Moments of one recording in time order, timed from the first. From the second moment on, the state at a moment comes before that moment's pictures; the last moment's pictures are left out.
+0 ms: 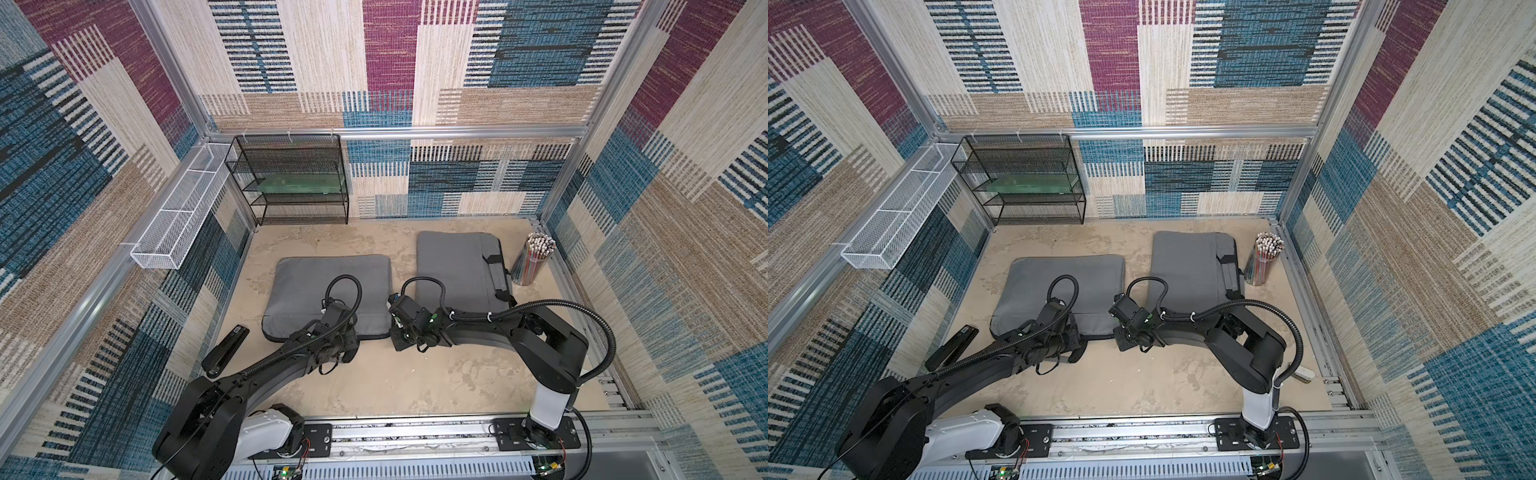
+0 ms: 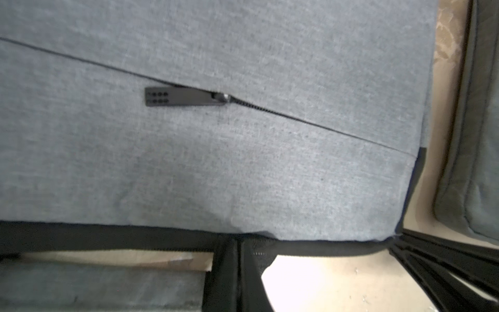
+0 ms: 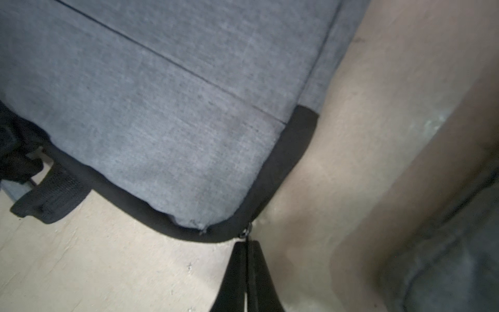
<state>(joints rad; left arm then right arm) -0.53 1.20 0.53 -0.33 -0.12 -0.75 0.92 1.83 1.05 -0.27 0.03 0.46</state>
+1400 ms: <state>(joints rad) -0.49 1.10 0.44 -0.26 -0.09 -0.83 0.78 1.92 1.22 -0.29 -0.02 0.44</state>
